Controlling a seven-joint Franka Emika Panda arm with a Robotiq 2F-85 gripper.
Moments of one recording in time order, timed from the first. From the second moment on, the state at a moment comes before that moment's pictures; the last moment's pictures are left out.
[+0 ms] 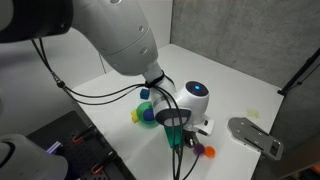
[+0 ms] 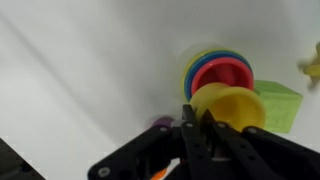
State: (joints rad) arm -0.40 0.56 -0.12 -2.18 0.13 2.76 -0.03
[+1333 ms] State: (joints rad) arm -0.37 0.60 -0.12 -2.18 0.13 2.78 -0.04
